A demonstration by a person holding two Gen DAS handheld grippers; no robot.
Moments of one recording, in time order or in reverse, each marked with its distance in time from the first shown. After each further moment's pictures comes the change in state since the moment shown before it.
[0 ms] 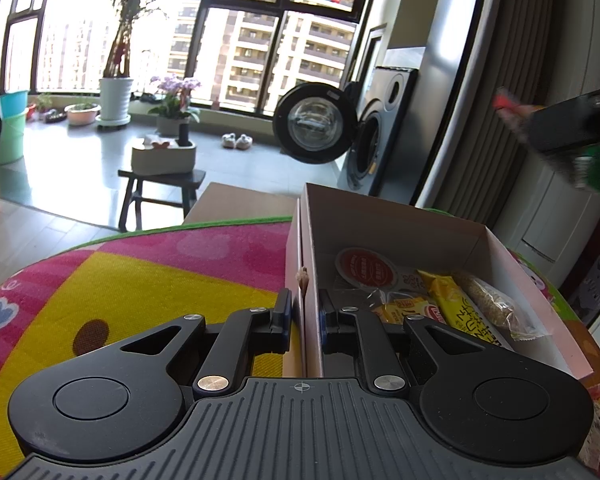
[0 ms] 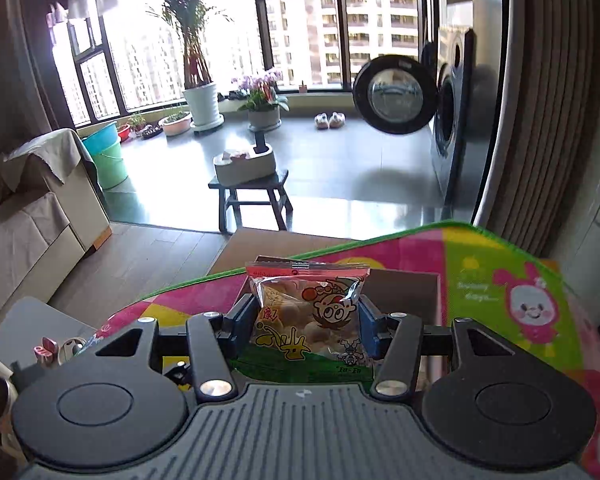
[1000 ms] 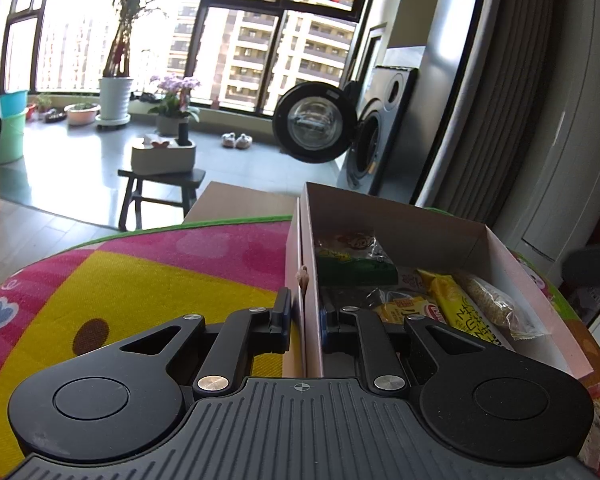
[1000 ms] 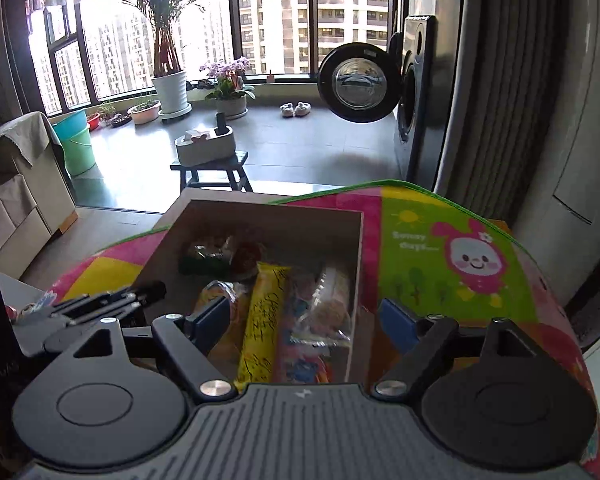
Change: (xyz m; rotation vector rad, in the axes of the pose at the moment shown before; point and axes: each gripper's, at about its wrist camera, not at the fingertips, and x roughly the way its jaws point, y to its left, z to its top) left arm 0.002 -0.006 -0.003 0.003 0.002 0.001; right arm -0.035 -0.049 -0.063 -0.043 -0.024 -0.136
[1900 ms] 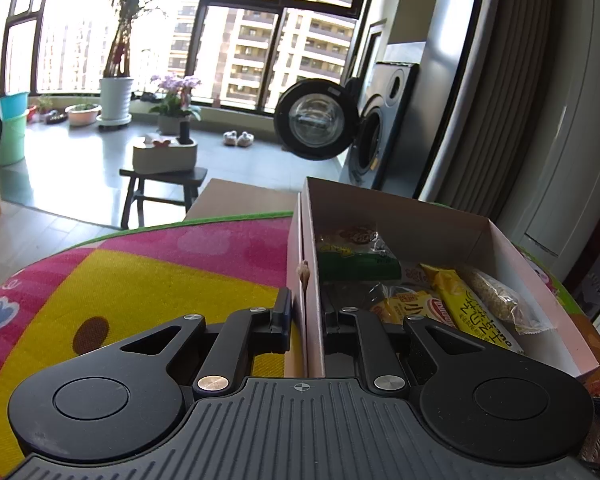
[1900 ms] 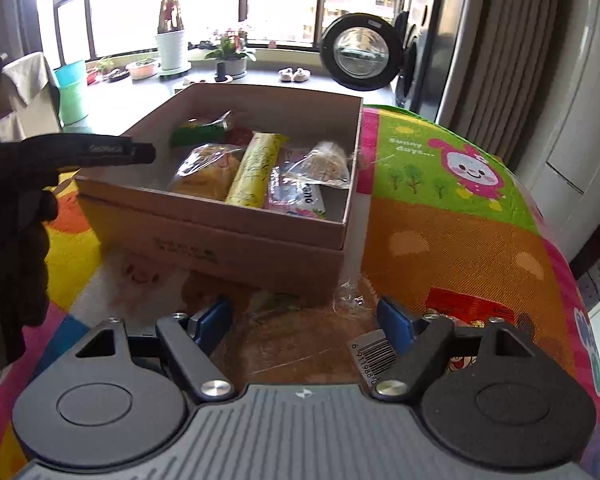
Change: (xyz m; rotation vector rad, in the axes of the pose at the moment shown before) left arm -0.002 0.005 0.000 0.004 0.005 0.004; right arm 0.011 0.010 -0.097 -0.103 0.074 -0.011
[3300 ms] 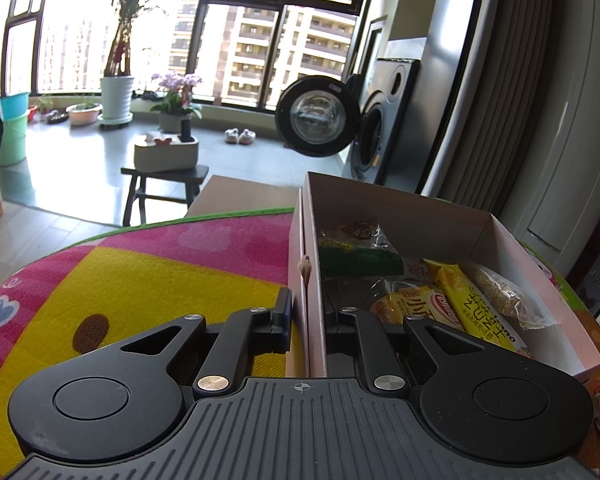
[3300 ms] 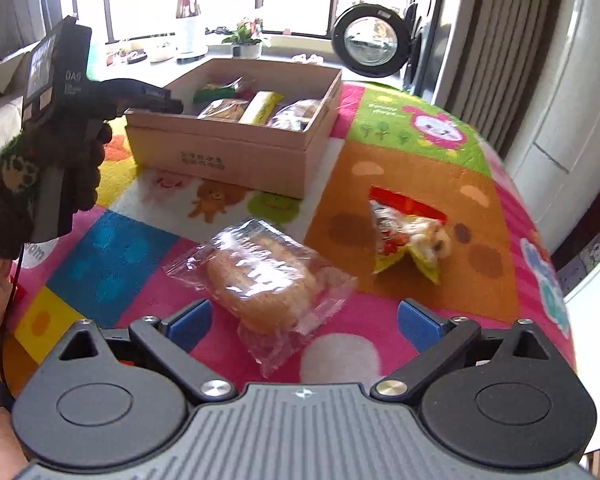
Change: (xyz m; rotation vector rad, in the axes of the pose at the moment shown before) left arm 0.001 0.002 0.000 0.006 0.008 0.005; right arm -0.072 -0.028 -0.059 -0.016 0.047 0.037
